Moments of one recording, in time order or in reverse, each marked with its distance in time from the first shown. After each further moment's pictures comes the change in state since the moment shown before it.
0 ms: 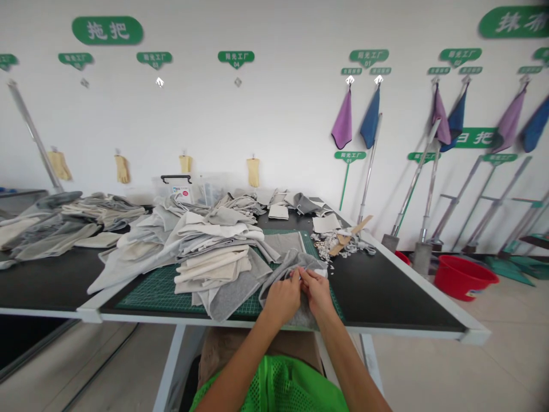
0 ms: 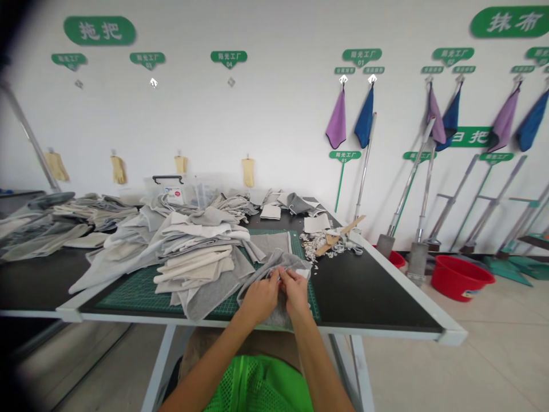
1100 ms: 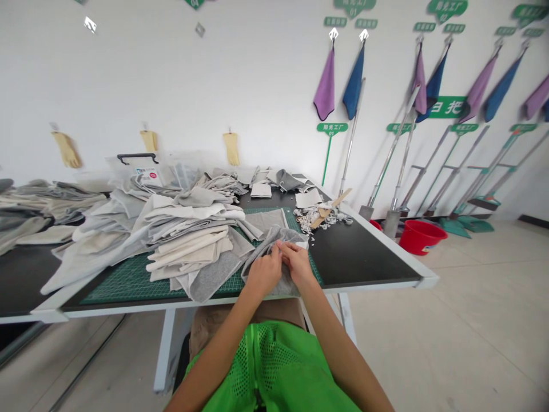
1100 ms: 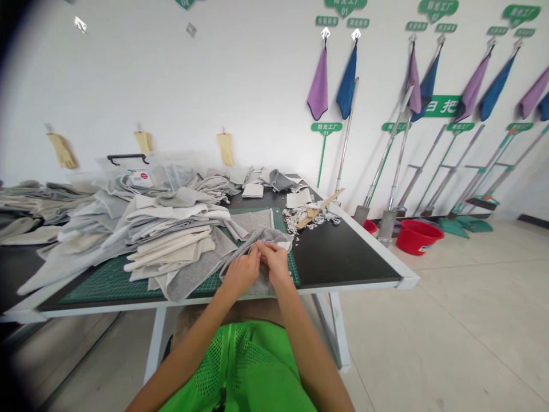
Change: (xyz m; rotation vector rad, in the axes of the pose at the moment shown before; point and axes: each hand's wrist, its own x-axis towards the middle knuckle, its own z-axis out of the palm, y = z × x) left_hand 0.001 0.002 0.000 -0.005 -0.049 -0.079; right_hand -0.002 -0.001 0.002 0.049 0.004 0.022
